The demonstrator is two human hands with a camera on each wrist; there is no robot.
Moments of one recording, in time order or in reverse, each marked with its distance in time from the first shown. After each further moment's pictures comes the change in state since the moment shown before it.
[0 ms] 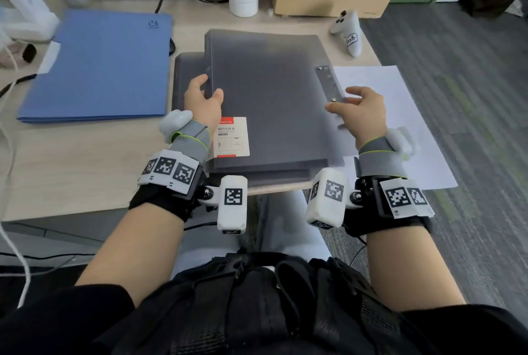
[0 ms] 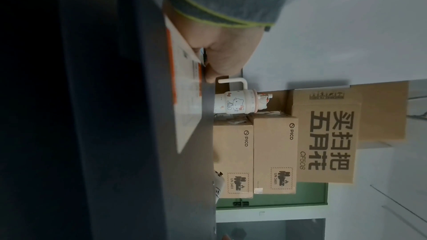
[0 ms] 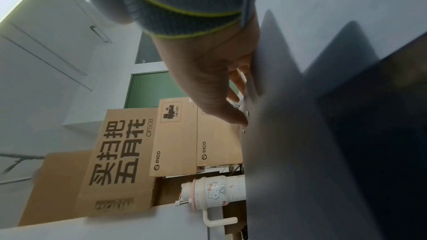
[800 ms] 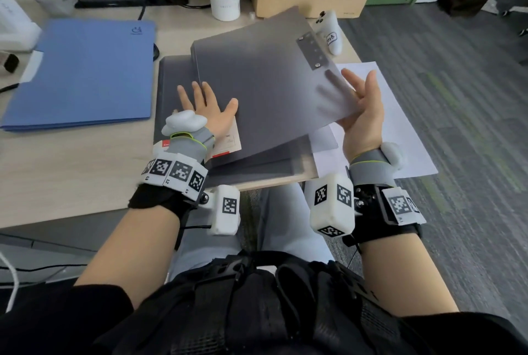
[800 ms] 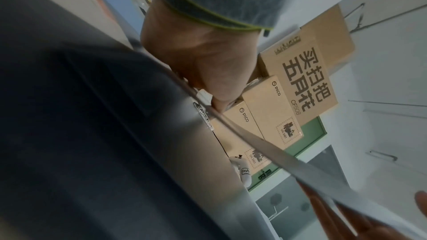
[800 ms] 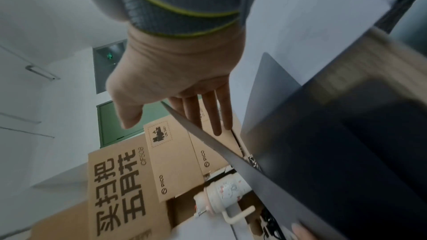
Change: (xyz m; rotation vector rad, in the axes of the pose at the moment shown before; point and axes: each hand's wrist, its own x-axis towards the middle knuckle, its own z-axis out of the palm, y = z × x) left_hand -0.016 -0.001 0.014 0.956 -0.282 0.122; right_hand -0.033 0.007 -0.020 0.652 -0.067 -0.088
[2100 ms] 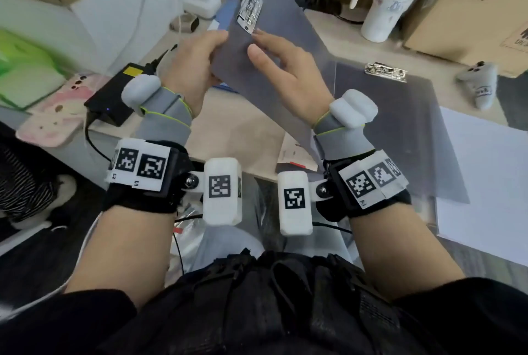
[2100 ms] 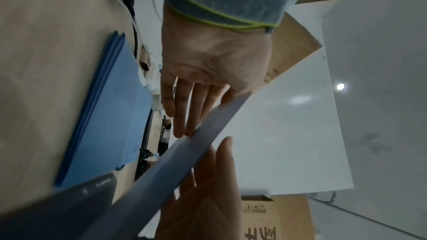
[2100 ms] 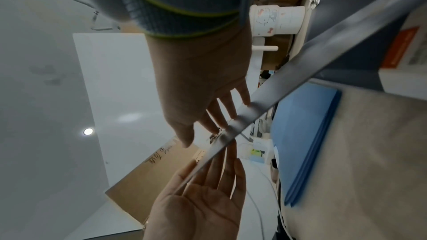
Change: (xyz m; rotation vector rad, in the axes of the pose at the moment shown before) left_hand -0.086 -0.169 -0.148 -1.349 0.388 0.050; right_hand -0.098 0.017 0.272 -0.669 -0.962 -0.549
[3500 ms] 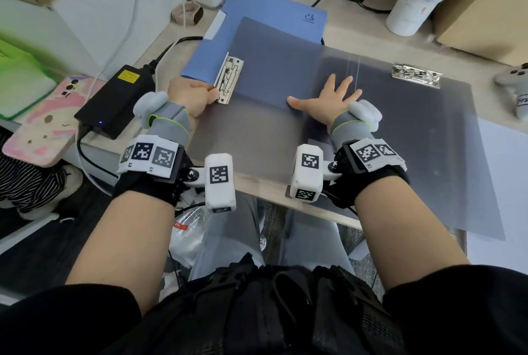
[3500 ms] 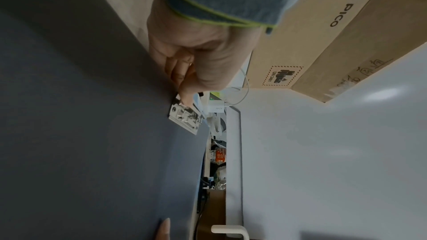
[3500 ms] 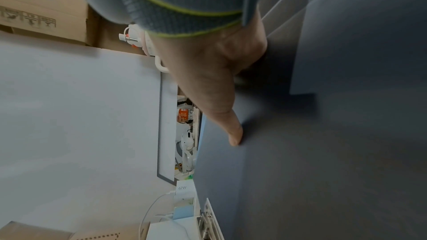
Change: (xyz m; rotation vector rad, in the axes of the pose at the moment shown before) left_hand 0.082 -0.090 -0.046 0.374 0.242 -0.438; right_hand 0.048 0.139 0.008 -0.481 -0.206 0.901
